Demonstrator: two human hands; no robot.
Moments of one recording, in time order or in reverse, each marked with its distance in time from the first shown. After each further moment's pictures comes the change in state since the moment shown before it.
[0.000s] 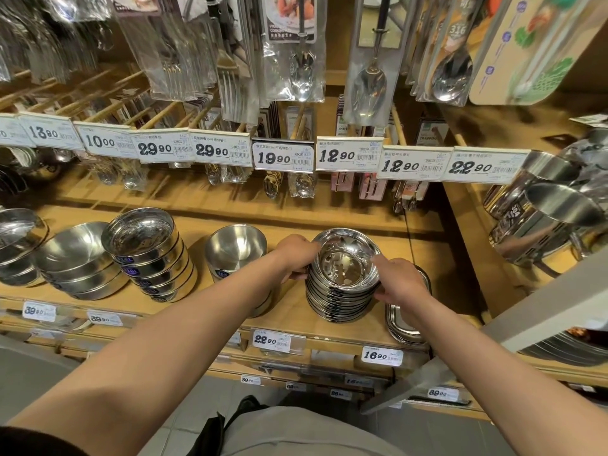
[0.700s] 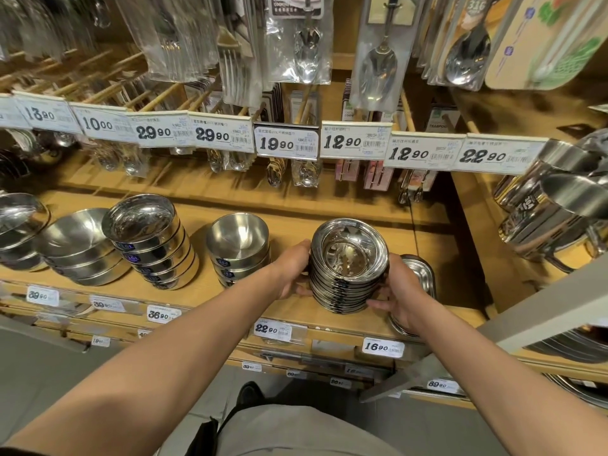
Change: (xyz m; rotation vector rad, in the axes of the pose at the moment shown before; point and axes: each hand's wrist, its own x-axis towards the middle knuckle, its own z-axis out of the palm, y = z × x) left_hand -0.005 -0.036 0.015 -0.315 -0.134 -0.112; right_hand 0.011 0.027 0.010 0.362 -0.161 0.149
